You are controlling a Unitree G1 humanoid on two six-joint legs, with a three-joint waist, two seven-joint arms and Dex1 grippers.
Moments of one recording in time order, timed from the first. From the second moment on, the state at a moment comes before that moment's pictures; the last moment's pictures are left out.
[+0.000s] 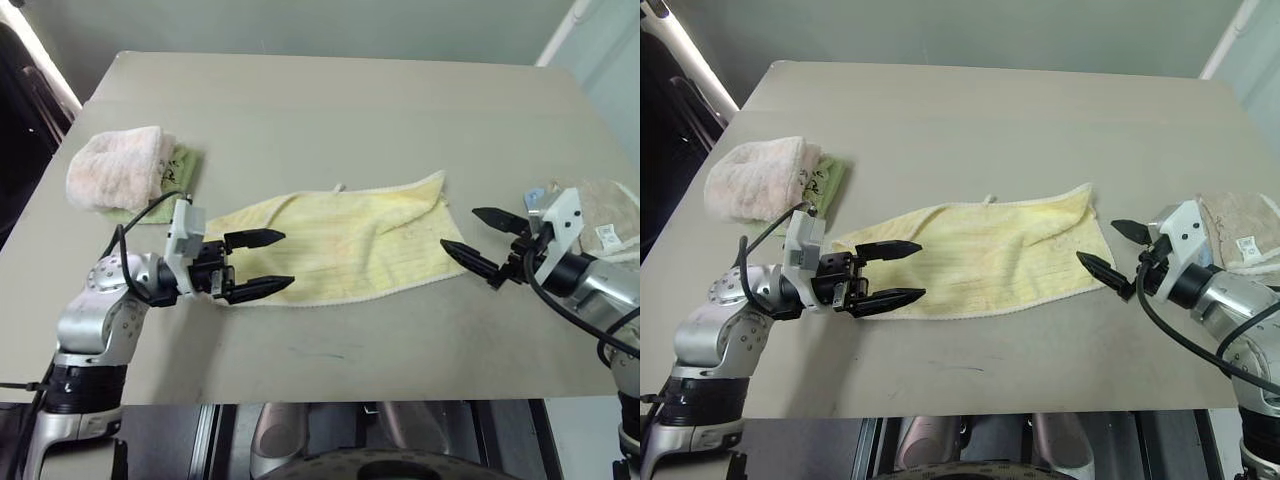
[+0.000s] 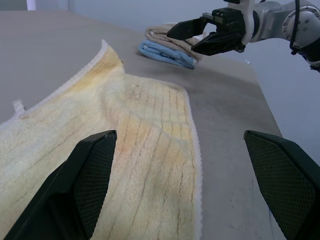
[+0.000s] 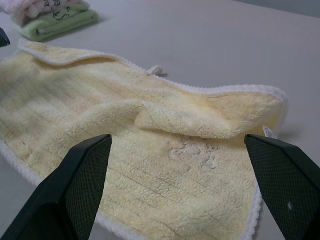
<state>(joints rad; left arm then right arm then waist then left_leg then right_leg) -0.22 0.70 0.11 -0.13 -0.67 0.43 -1.25 -0.06 -0.70 -0.25 -0.47 0.60 0.64 0.70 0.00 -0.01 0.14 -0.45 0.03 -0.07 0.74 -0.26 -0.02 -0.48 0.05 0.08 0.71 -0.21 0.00</state>
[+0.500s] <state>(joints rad) -0.31 0.67 0.07 -0.14 -0.65 0.45 -1.19 -0.08 -0.69 -0.25 -0.45 0.59 0.61 0.69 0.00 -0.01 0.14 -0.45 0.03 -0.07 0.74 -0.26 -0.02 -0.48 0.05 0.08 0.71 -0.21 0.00</state>
